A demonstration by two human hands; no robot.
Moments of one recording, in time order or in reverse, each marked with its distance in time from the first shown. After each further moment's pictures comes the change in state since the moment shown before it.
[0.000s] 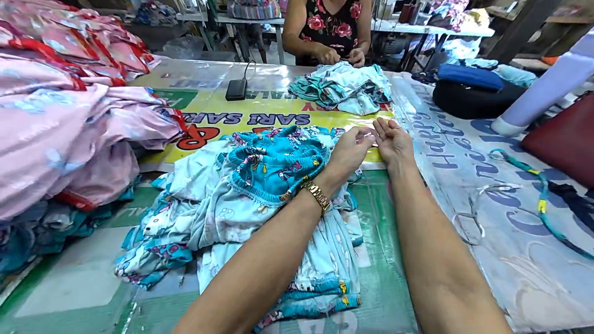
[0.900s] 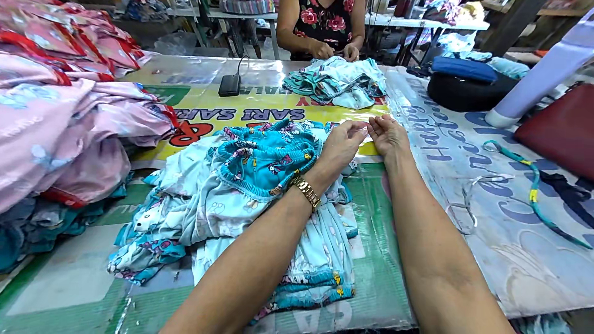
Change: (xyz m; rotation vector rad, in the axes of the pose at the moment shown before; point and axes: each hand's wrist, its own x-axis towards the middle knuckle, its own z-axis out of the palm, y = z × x) left_hand -0.016 0.008 -0.005 0.013 -0.006 0.023; right_hand -0.004 -0.004 0.001 0.015 0.054 0.049
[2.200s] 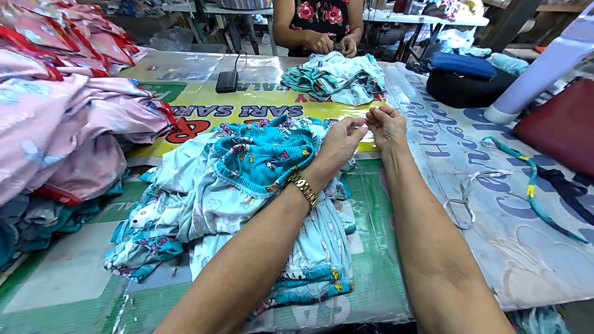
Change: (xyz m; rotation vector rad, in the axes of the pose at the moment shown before) left_hand -0.003 0.003 0.001 -0.002 -0.025 -0.014; right_hand -0.005 0.000 0.006 -0.188 -0.115 -0.165
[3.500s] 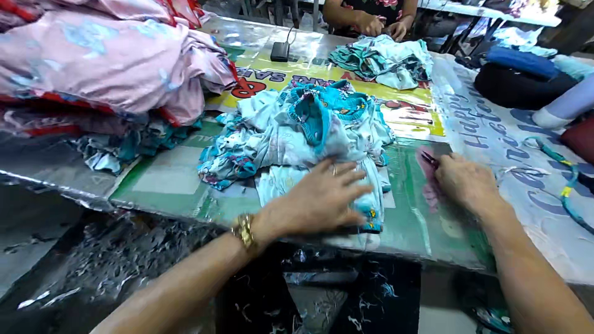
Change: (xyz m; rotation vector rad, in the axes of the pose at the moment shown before) left_hand -0.219 -0.022 -0.068 1.127 -0.178 0.622; right_hand -0.170 -0.079 -0.081 -2.090 -0.500 -0.275
